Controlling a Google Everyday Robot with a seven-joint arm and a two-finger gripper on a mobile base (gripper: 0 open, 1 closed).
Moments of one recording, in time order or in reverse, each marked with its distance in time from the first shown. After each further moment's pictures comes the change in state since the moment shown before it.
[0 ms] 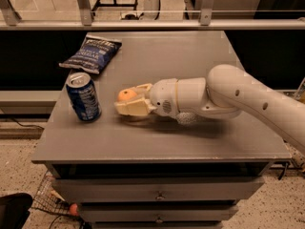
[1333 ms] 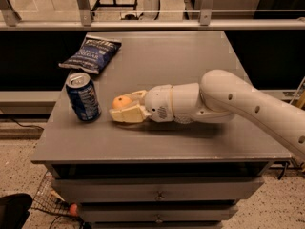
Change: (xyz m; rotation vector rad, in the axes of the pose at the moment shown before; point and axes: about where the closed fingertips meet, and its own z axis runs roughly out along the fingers) arm 0.016 0.014 0.015 -0.052 0.022 0.021
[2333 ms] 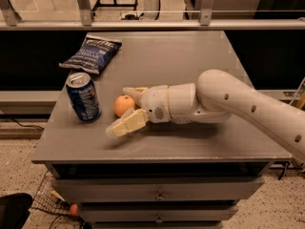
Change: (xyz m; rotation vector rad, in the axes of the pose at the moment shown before) arm -0.001 0.004 0.005 -0.011 0.002 -0.004
